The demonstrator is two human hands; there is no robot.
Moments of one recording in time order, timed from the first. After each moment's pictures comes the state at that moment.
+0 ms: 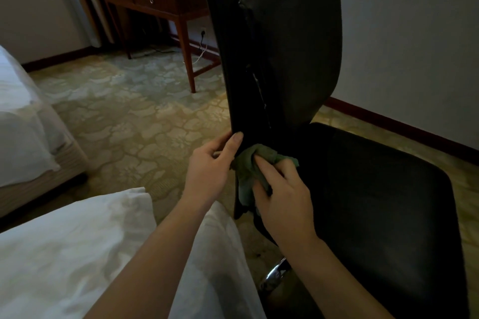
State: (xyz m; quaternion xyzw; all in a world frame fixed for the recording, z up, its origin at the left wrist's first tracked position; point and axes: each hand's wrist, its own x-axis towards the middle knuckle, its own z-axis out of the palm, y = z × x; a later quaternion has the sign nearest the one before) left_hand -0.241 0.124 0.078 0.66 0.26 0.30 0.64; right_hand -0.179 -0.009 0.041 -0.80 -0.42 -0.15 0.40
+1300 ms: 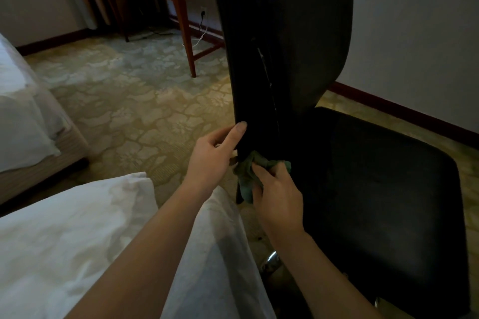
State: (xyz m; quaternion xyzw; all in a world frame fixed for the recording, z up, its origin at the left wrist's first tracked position) left_hand -0.243 0.130 0.065 0.64 0.28 0.24 0.67; right_hand -0.187 0.005 -0.004 -0.88 -0.36 -0.06 0.29
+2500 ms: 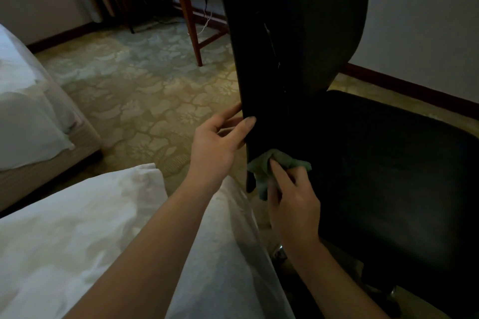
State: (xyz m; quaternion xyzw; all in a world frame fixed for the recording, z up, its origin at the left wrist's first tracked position) left_hand -0.248 0.124 0.068 0.62 0.25 0.29 0.68; right_hand -0.201 -0.013 -0.041 -0.85 -0.34 -0.16 0.38
